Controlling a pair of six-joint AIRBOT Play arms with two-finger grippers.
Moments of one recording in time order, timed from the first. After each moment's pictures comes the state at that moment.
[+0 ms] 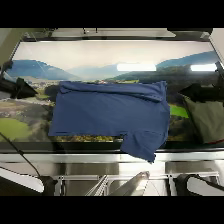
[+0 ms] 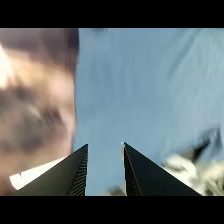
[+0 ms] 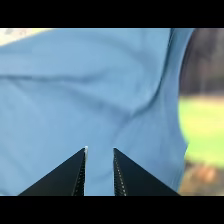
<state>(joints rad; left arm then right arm) 0.50 -1.84 1.67 0.93 -1.70 -1.15 -0.46 -1.27 0.96 -0.64 1.16 0.94</state>
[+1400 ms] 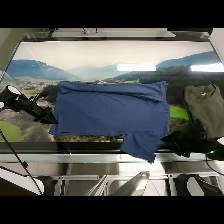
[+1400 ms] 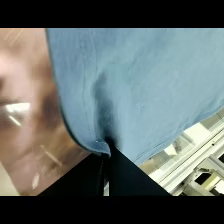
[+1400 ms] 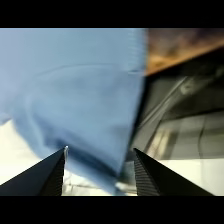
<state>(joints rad) 0.34 -1.85 1.29 1.11 -1.57 -1.01 -0.47 -0.80 0.23 -0.80 1.19 1.39</state>
